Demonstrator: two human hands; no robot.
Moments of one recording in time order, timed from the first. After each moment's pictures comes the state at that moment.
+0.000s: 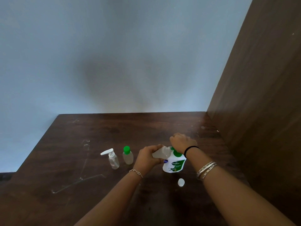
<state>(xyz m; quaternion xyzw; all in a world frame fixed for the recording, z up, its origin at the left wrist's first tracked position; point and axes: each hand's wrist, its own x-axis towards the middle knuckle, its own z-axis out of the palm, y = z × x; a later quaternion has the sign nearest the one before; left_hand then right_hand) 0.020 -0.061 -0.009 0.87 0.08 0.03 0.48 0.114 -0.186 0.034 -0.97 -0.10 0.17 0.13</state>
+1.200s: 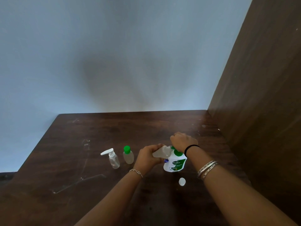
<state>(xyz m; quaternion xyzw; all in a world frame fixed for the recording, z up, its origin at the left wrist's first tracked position) 0.021 -0.060 -0.008 0.87 0.08 0.03 0.49 0.115 -0.185 0.032 -0.97 -0.08 0.18 0.13</state>
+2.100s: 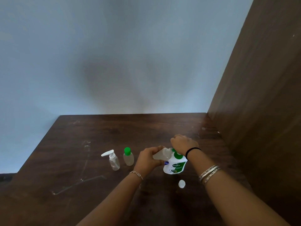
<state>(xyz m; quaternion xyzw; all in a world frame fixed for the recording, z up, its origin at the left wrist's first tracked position) 0.018 -0.061 -0.007 0.86 0.08 0.03 0.50 0.116 -0.187 0.031 -0.97 -0.10 0.18 0.12</state>
